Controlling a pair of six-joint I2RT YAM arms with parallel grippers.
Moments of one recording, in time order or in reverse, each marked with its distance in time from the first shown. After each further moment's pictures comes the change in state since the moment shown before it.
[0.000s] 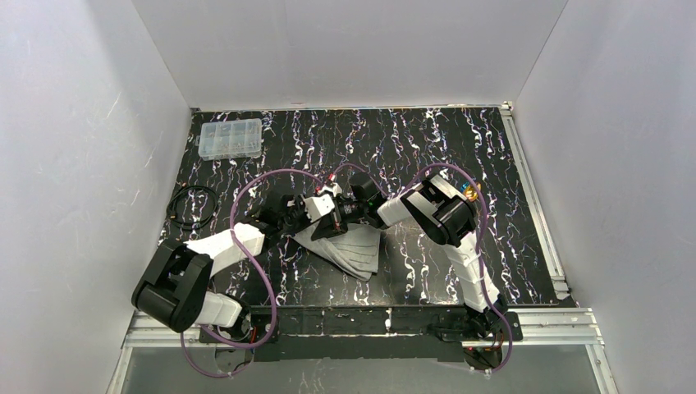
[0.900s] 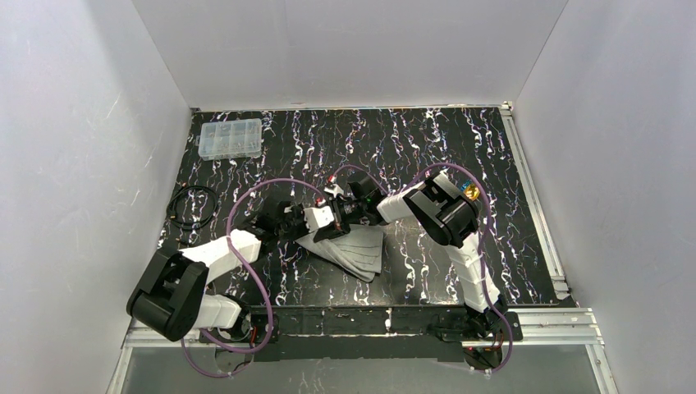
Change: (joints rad) left arm 0.000 -0.053 -0.052 -0.017 0.108 0.076; right arm -0.010 -0.027 0.026 -0.185 0.016 -0.058
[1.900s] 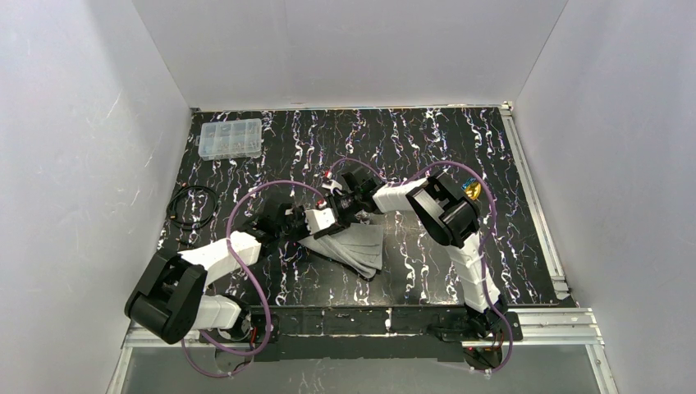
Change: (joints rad) left arm -0.021 -0.018 -0.015 -0.006 -0.004 0.005; right arm -0.001 -0.016 0.135 -0.319 0.049 -0.147
